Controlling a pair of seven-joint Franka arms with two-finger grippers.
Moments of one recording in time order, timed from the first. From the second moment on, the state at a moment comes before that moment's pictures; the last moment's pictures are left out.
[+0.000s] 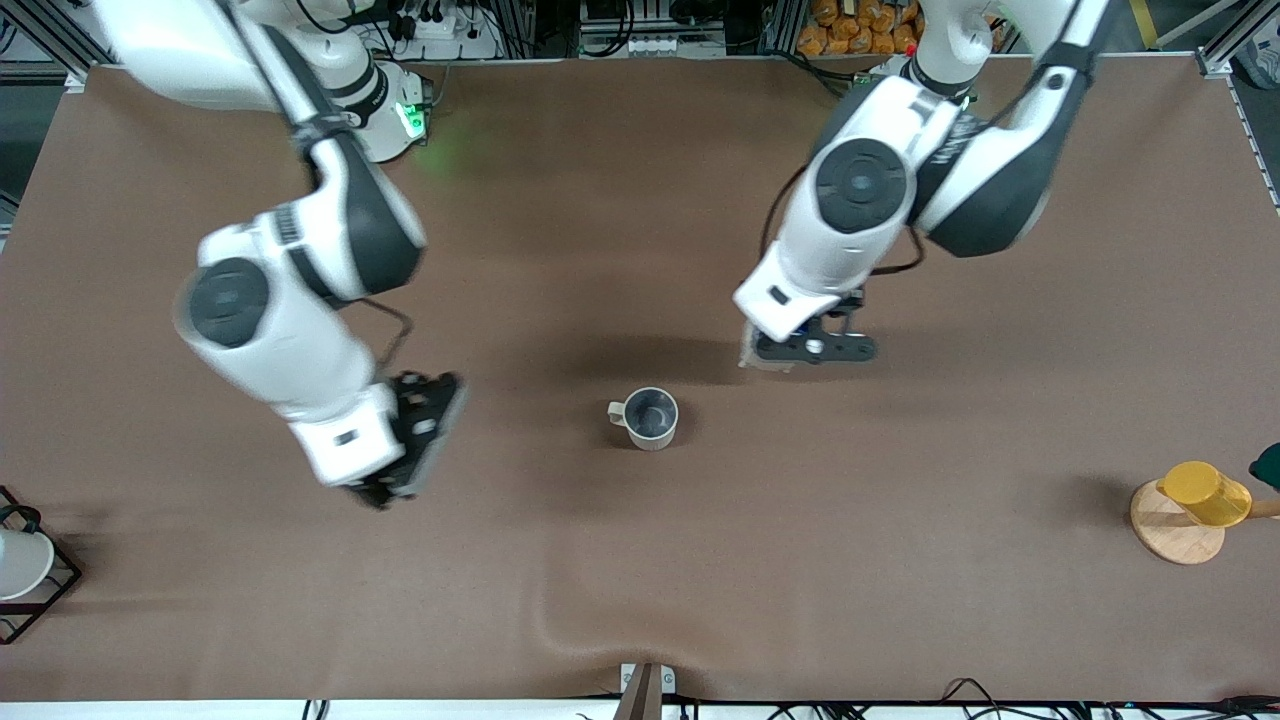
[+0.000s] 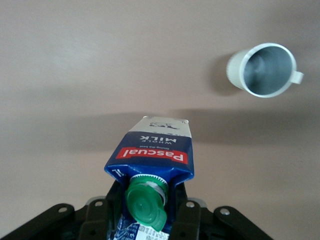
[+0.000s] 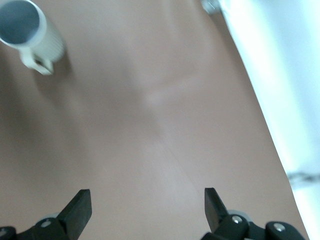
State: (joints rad) left arm -0.35 0.39 -0.32 -1.46 0.08 1.70 -0.63; right arm 0.13 0.54 0.21 -1.28 -0.09 1.98 -0.84
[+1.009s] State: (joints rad) left arm -0.52 0.56 -0.31 -1.36 0.09 1.82 -0.78; right arm -0.21 0.15 0.20 -1.68 0.01 1.95 -0.60
